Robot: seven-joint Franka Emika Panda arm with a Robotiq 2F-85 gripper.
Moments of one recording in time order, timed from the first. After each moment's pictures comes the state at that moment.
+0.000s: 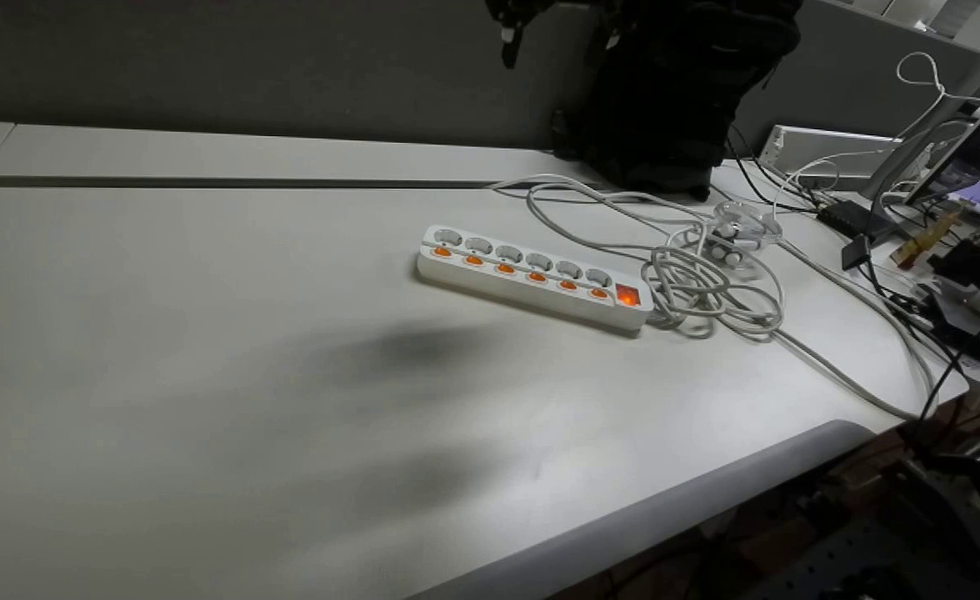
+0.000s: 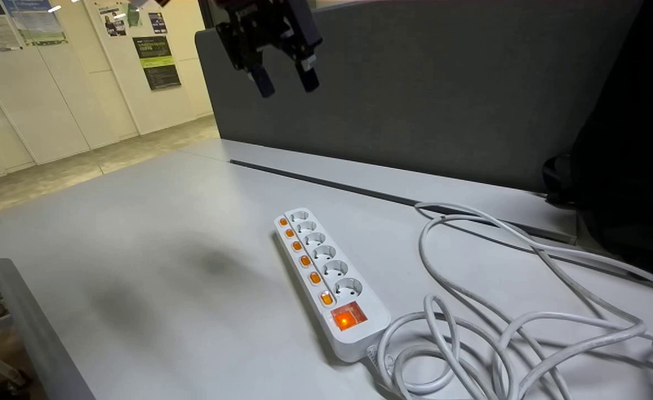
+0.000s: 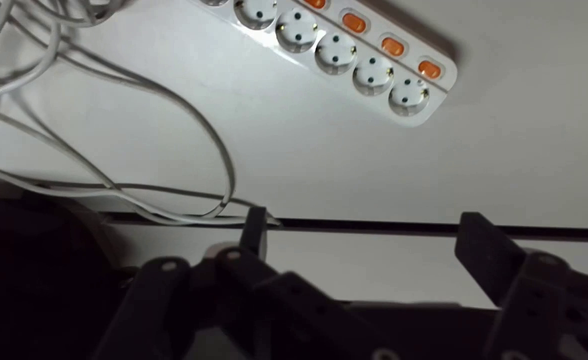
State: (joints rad) arm -0.03 0.06 0.05 -2.25 -0.23 2.58 0.26
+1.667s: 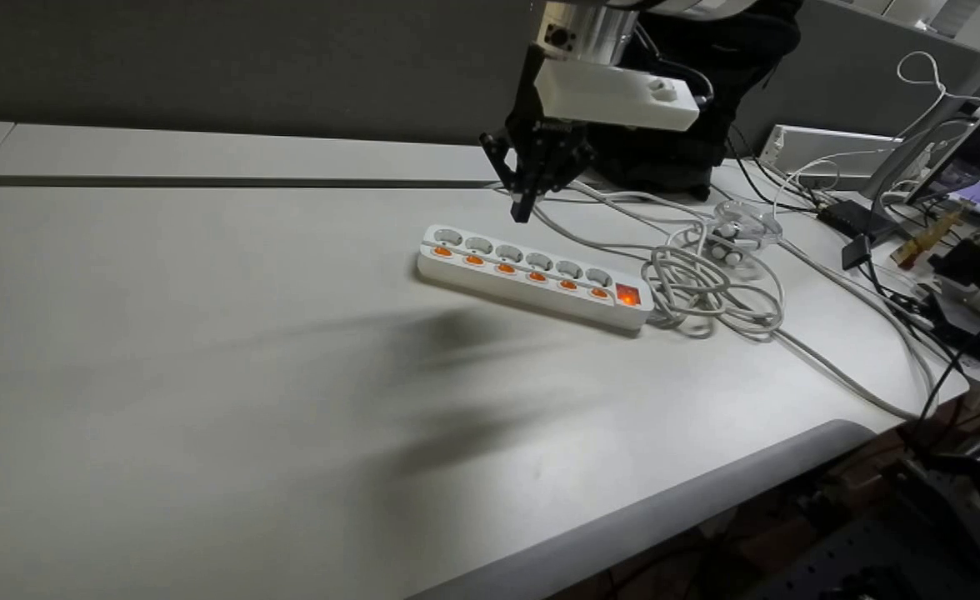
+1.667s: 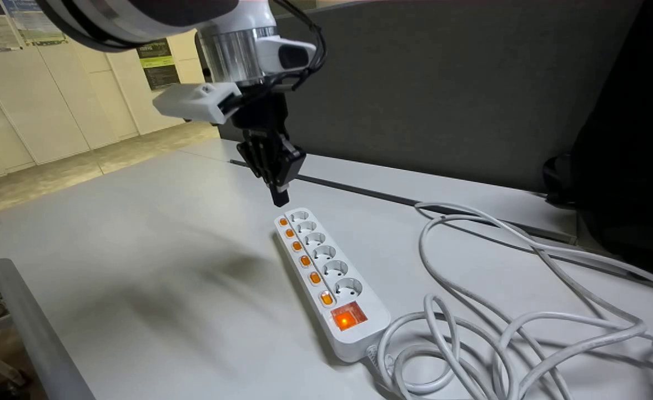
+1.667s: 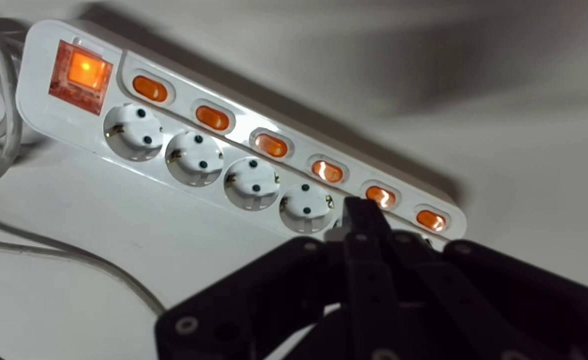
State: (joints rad) arm 0.00 0.31 0.01 -2.26 -0.04 2.62 0.15
